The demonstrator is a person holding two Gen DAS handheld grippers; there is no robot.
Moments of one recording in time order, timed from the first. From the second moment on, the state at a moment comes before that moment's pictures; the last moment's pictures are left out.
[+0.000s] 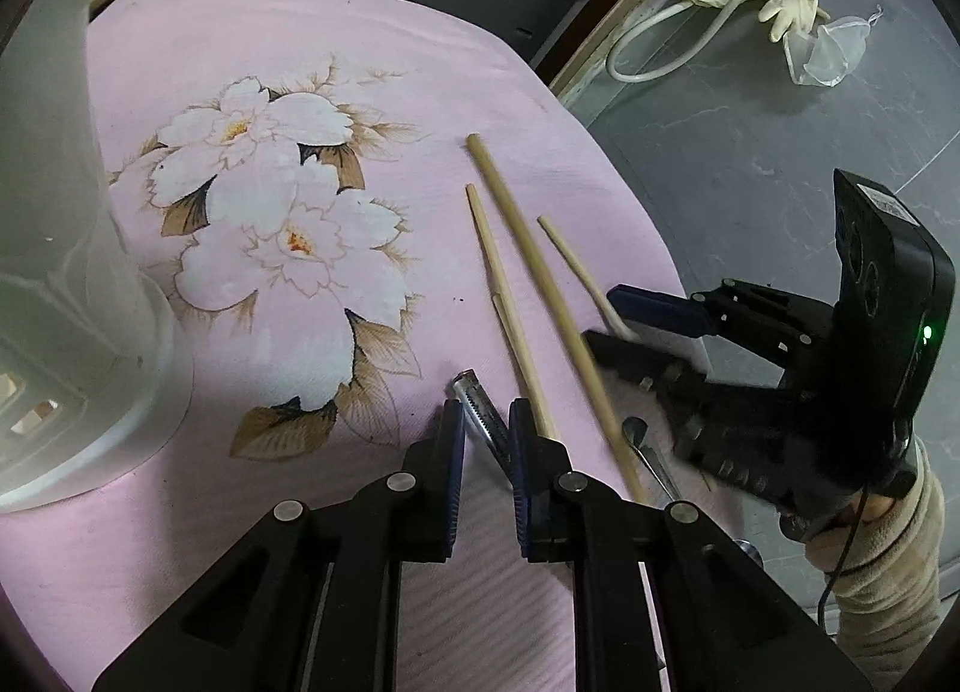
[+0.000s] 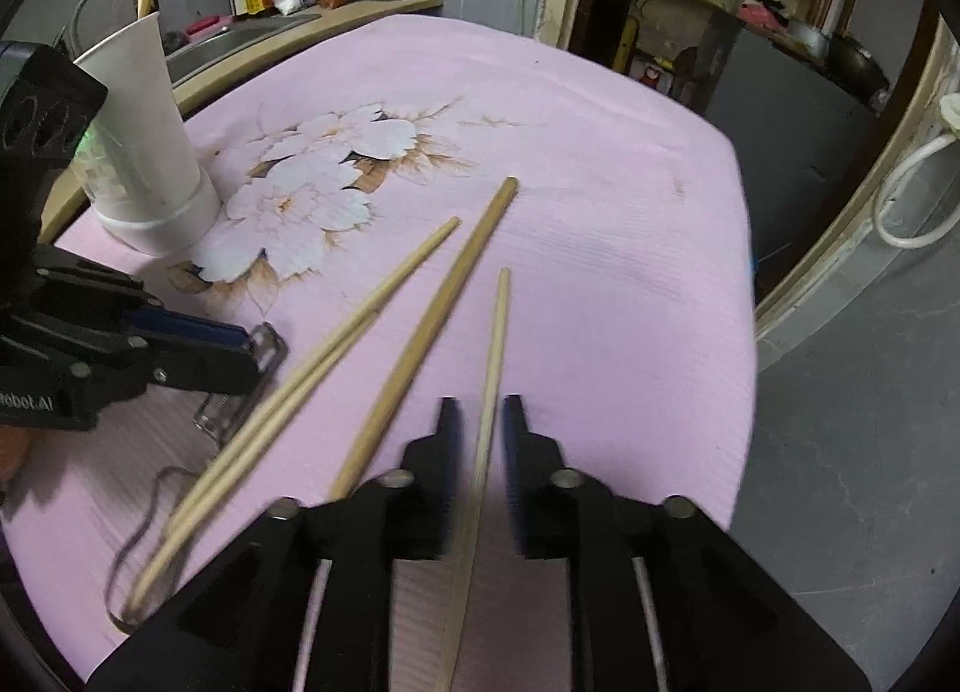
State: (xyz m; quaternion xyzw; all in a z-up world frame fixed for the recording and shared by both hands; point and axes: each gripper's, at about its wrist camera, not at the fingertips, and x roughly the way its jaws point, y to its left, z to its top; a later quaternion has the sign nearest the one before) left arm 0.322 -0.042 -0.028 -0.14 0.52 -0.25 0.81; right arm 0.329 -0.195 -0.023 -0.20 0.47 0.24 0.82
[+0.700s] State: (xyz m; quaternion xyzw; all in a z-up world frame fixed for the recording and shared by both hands) left arm 0.229 -0.011 0.039 -0.08 0.30 -0.20 0.93; right arm 0.271 -0.217 0.031 -0.08 0.29 0.23 0.93
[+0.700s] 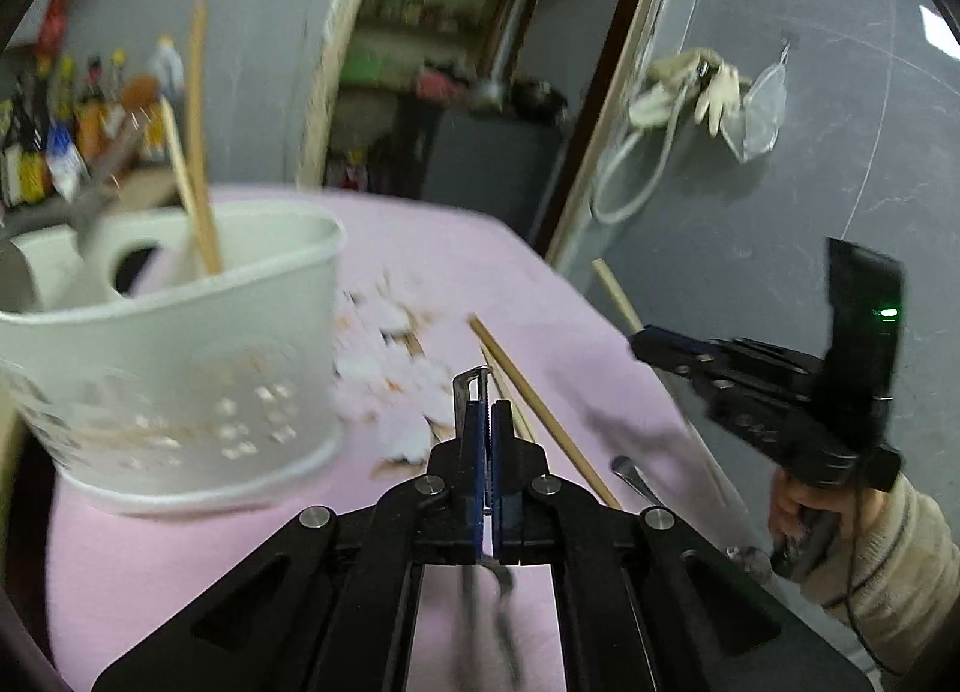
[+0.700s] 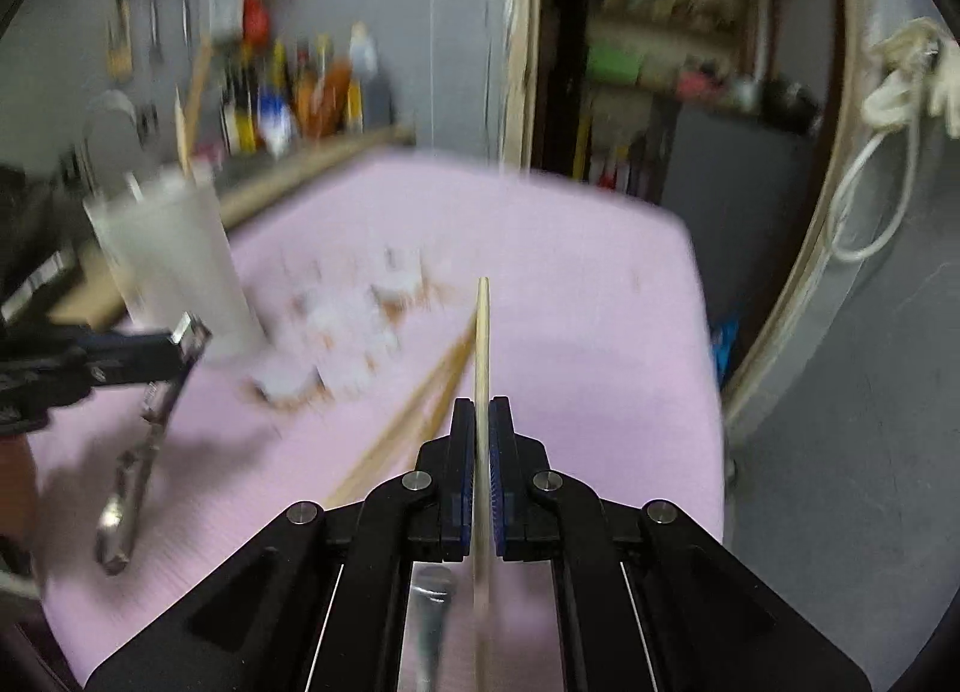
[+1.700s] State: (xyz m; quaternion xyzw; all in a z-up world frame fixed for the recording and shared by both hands) left arm 0.215 0.128 0.132 -0.10 0.10 -0.06 0.99; right arm 0.265 -0.075 0.140 0.09 -0.01 0.37 0.93
